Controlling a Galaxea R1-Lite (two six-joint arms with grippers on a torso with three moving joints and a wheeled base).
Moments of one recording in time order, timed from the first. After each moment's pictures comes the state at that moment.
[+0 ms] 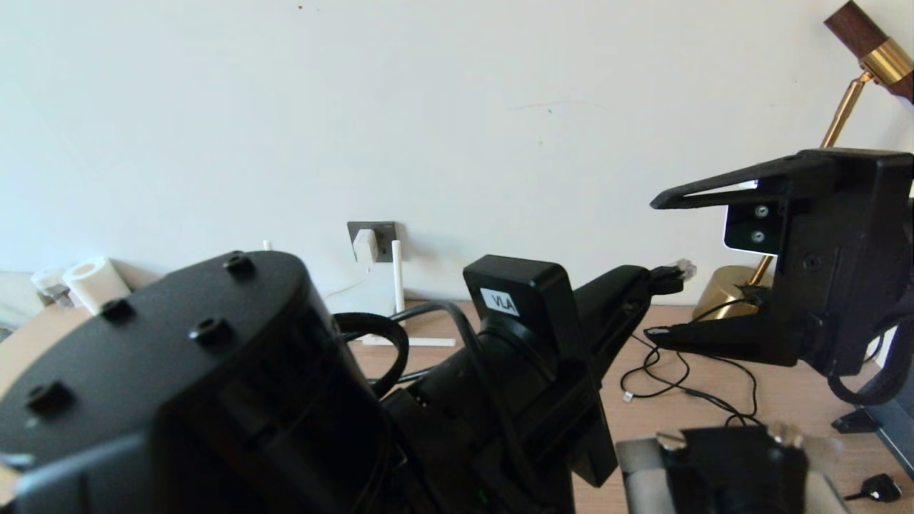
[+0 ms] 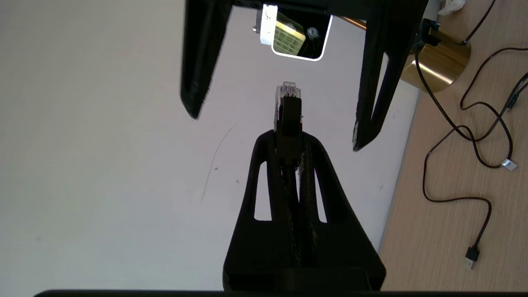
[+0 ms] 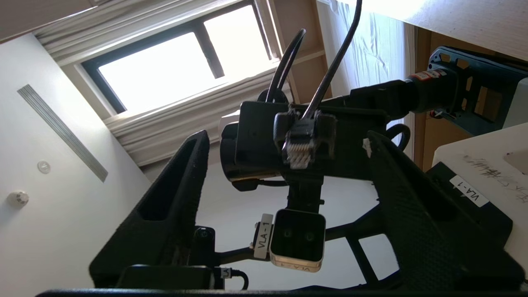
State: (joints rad) left arm -1.17 1.66 -0.85 -1.06 0.26 1.33; right arm 0.43 1.37 -1.13 0.01 1.02 1.51
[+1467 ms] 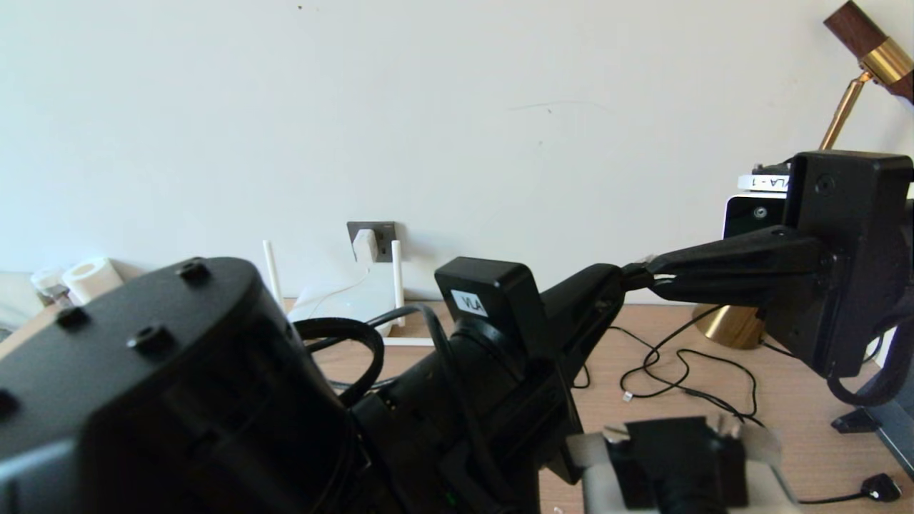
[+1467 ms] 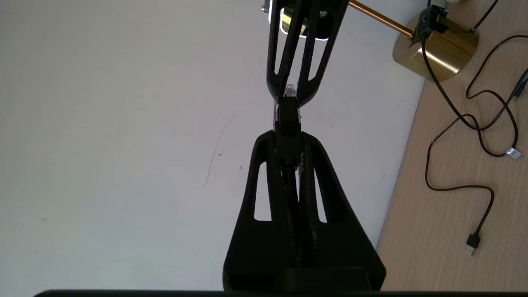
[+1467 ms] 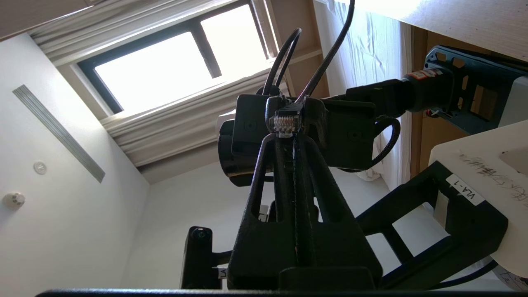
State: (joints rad) left arm -1.17 1.64 -0.81 -1.07 0.28 1.33; right arm 0.42 1.37 -1.14 0.01 1.02 1.50
